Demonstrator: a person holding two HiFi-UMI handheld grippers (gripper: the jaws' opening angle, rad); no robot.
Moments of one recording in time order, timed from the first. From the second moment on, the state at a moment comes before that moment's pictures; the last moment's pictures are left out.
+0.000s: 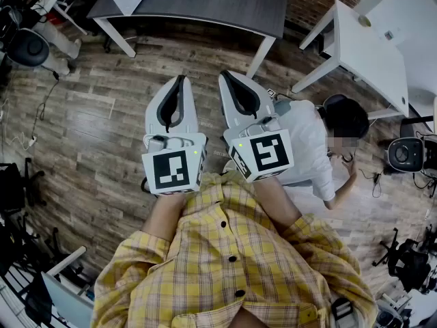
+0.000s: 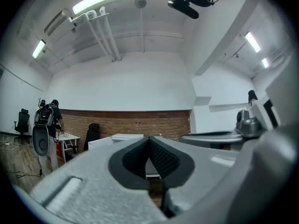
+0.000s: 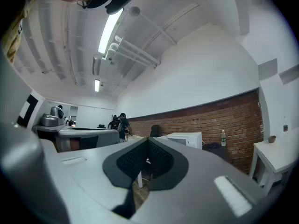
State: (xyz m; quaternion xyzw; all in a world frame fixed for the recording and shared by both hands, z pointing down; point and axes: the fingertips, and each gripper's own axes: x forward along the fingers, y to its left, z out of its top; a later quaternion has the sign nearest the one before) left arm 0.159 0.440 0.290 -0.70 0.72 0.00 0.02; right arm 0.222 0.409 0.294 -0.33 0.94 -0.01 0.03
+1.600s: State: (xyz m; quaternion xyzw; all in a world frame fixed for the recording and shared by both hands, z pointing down) left arm 0.102 0.285 0.318 -0.68 0.73 0.02 -0.01; right arm 0.164 0.253 0.315 -0.31 0.95 -0.03 0.03
